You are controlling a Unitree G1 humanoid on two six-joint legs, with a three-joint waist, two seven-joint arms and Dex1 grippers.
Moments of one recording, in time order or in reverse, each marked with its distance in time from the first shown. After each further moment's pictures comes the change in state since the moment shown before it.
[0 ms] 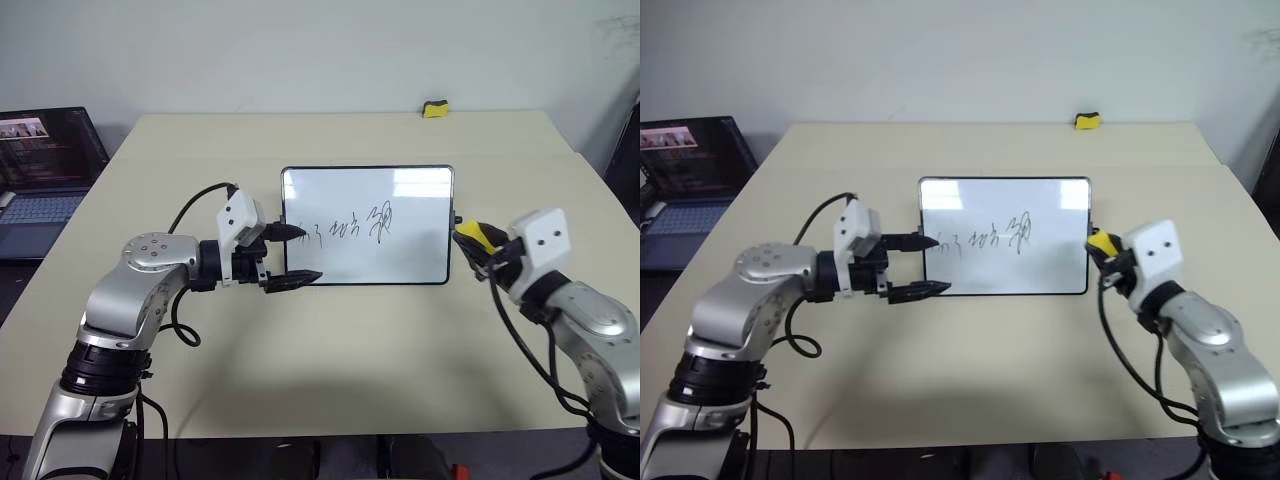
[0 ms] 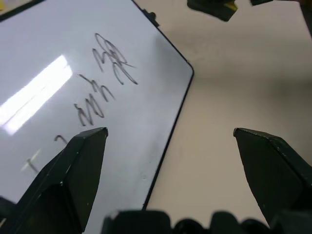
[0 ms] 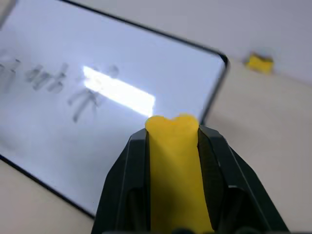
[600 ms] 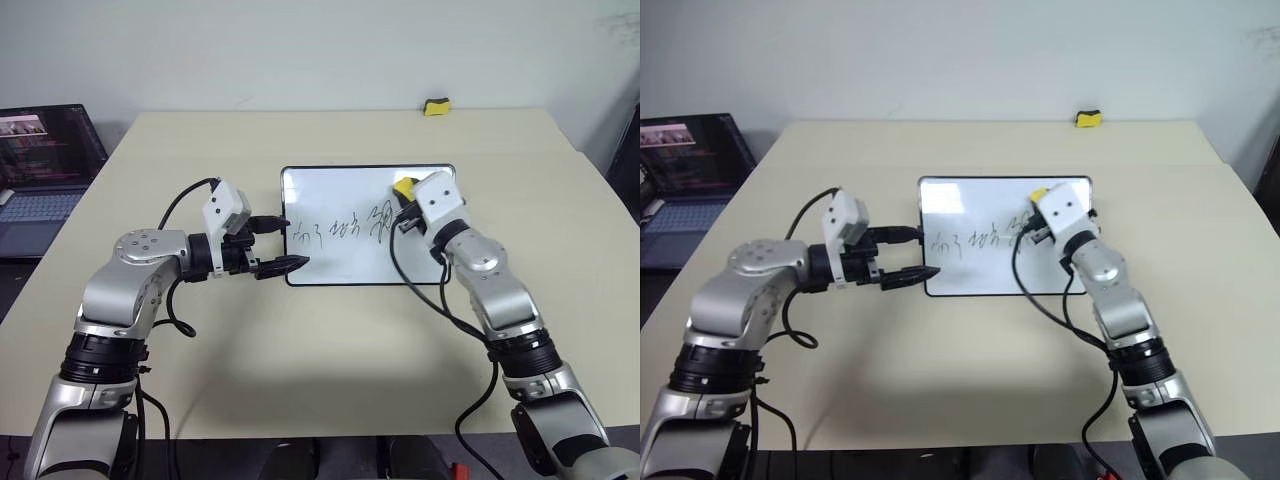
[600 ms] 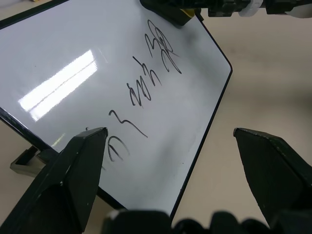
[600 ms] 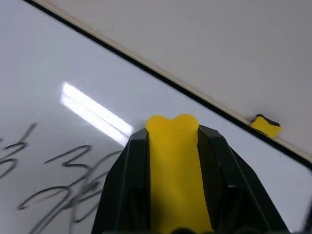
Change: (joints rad) left arm -0.034 0.008 0.029 0.115 0.011 -0.026 0.001; right arm -0.373 0.245 0.312 0.627 -0.362 -0.384 -0.065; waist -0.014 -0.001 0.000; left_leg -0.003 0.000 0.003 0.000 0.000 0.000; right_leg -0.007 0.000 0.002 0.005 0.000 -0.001
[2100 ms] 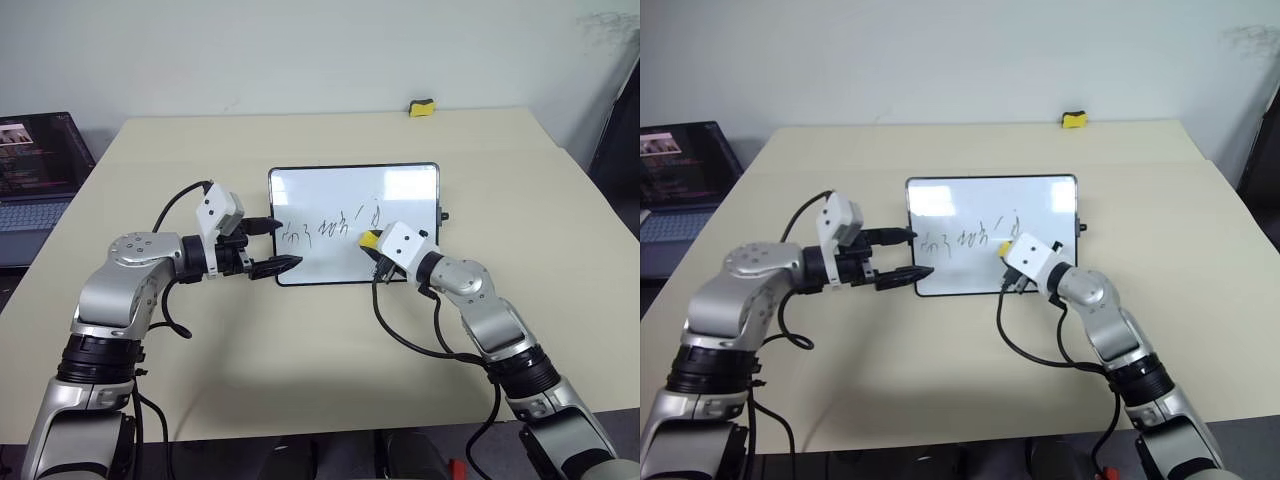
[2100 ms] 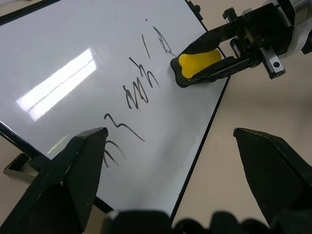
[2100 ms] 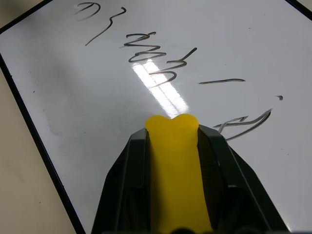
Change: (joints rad) left arm 0.011 0.002 0.007 0.041 0.010 -0.020 -0.010; right arm 0.066 -0.057 0.082 -0.057 -0.117 0.018 0.285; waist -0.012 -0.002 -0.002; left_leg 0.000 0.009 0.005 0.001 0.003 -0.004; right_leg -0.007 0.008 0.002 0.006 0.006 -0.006
